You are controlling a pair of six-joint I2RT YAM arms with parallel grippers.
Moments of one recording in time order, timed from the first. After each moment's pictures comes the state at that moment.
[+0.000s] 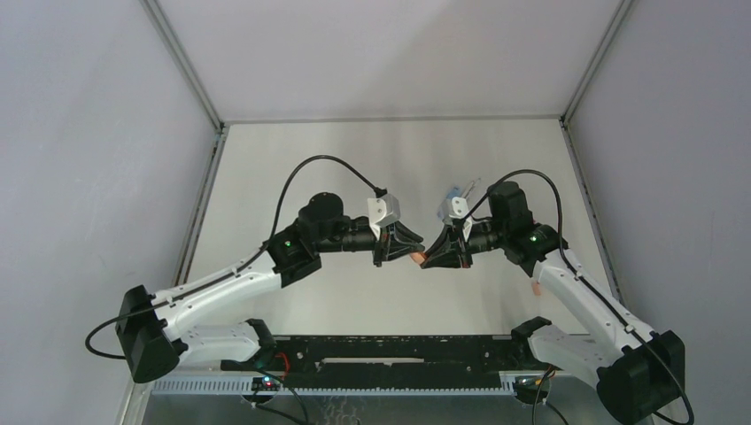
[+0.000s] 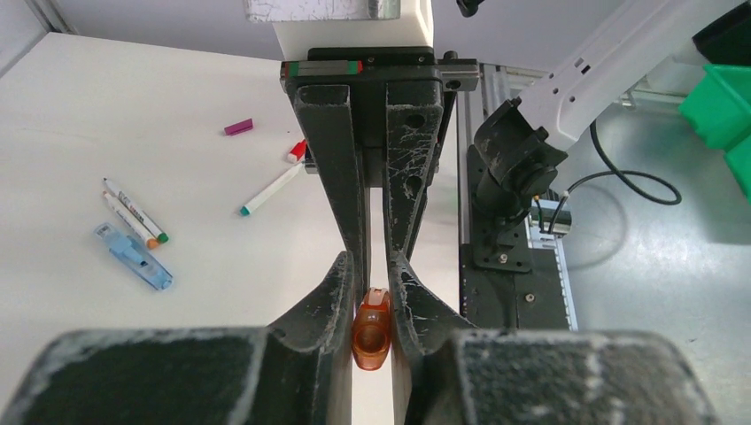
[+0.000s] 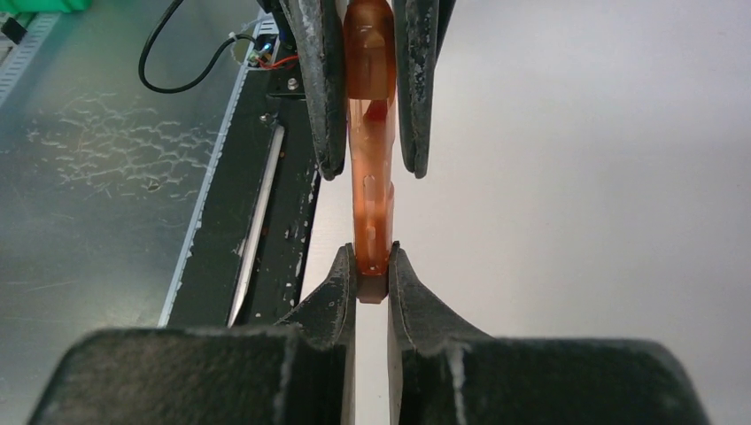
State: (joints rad) left arm -0.94 1.15 0.91 0.12 0.54 -0.01; right arm 0.43 1.00 0.79 -0.40 -1.18 -0.50
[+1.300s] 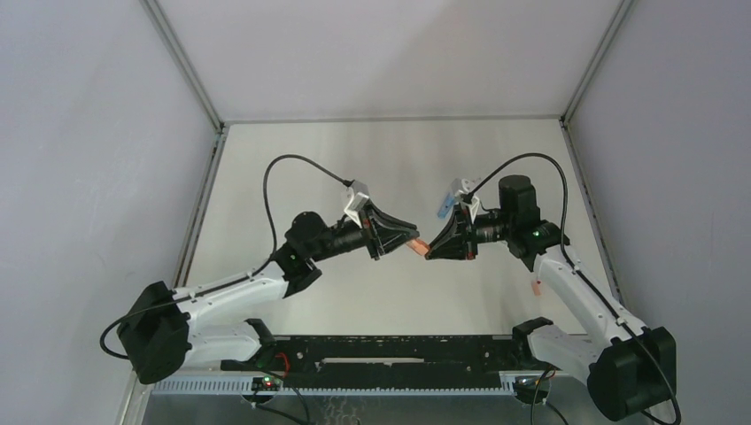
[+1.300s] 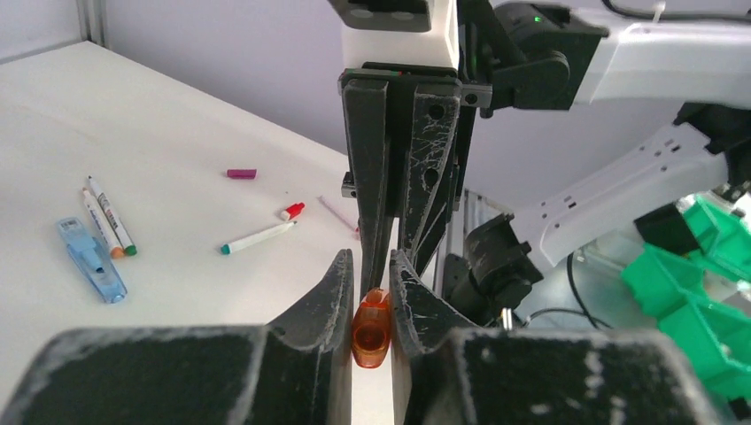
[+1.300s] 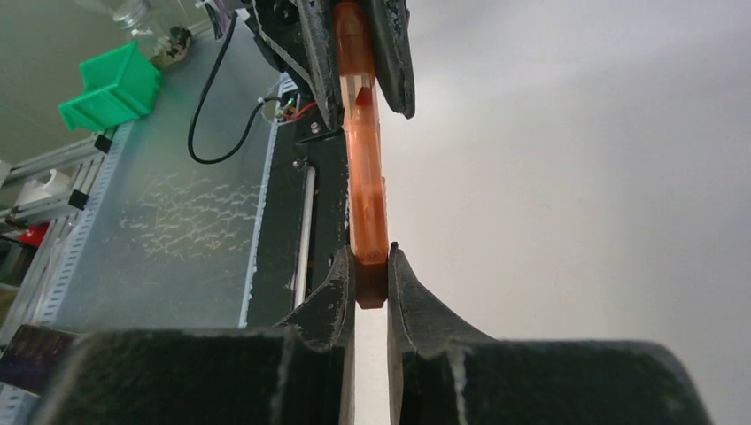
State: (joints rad) left arm -0.87 1.17 0.66 0.67 0.46 -0.41; right arm 0.31 1.04 0.77 -0.26 -1.26 -0.17
